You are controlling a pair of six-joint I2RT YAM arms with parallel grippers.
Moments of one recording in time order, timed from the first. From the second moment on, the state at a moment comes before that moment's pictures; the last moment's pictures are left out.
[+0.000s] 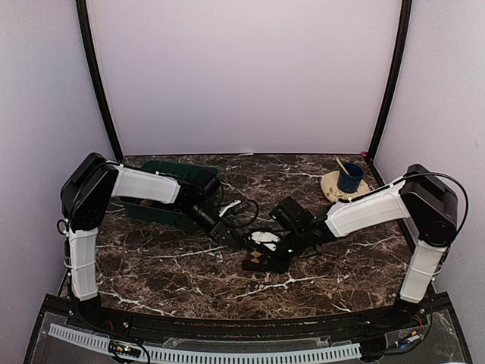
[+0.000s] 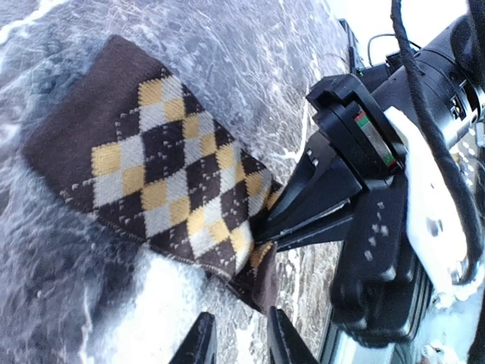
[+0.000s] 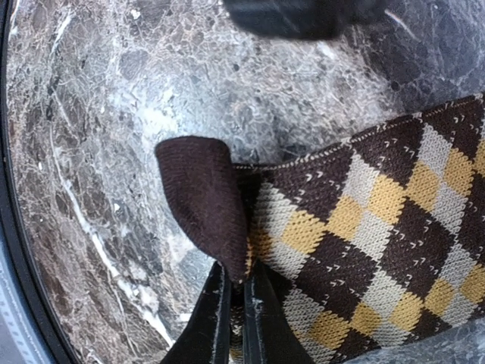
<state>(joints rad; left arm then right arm) -0.68 2.07 1.36 -0.52 0.92 0.06 0.93 1.81 0.96 -0.20 -0.39 -0.11</state>
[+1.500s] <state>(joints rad) -1.13 1.59 0.69 0.30 0.07 0.48 0.78 1.98 1.13 -0.48 -0.86 -0.02</state>
